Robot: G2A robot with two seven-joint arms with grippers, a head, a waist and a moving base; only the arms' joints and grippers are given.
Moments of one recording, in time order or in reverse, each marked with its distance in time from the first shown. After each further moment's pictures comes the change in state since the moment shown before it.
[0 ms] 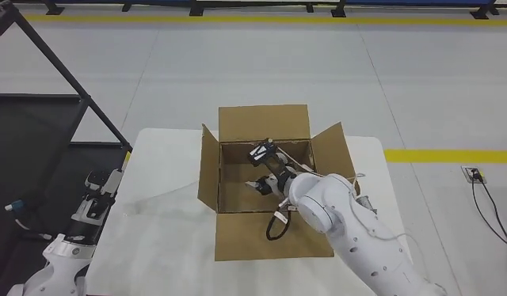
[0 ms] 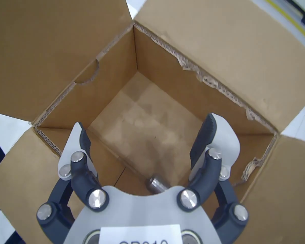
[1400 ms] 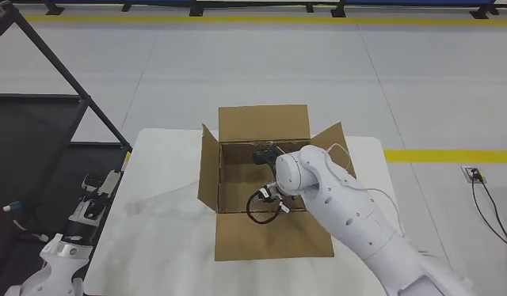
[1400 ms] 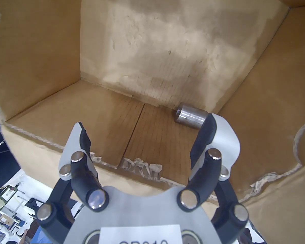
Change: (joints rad) left arm 0.001 0.007 -0.013 0.019 -0.003 0.022 -0.007; right arm 0.272 -0.131 -0.157 0.419 0.261 0.322 0.419
